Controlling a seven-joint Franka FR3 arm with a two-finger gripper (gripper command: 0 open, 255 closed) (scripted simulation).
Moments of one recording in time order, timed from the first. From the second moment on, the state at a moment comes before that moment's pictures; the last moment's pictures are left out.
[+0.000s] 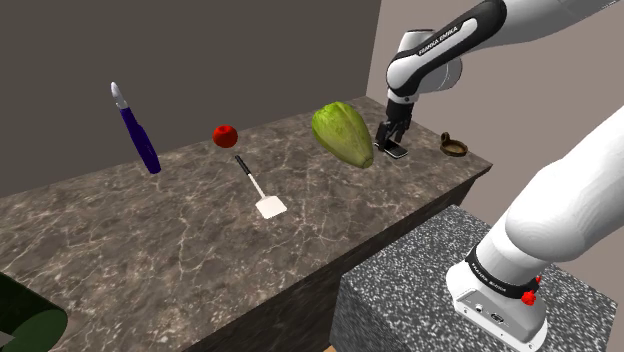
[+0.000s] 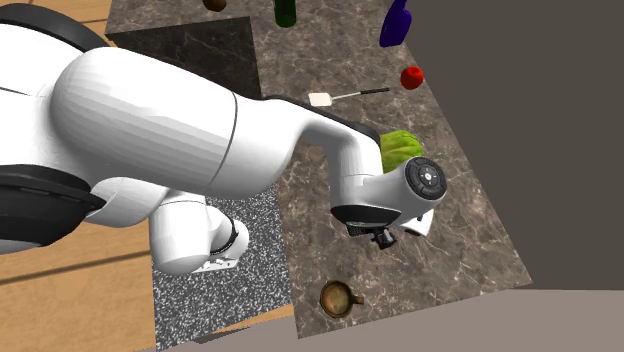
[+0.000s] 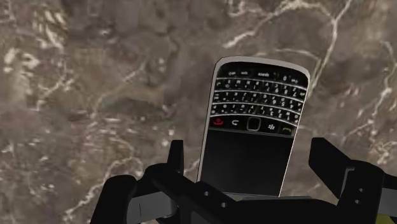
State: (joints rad) arm -0.01 -0.16 -0.30 -2.51 0.00 2.31 -0.33
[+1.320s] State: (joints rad) arm -0.01 -0.18 -0.30 -2.50 -0.01 2.28 -0.32
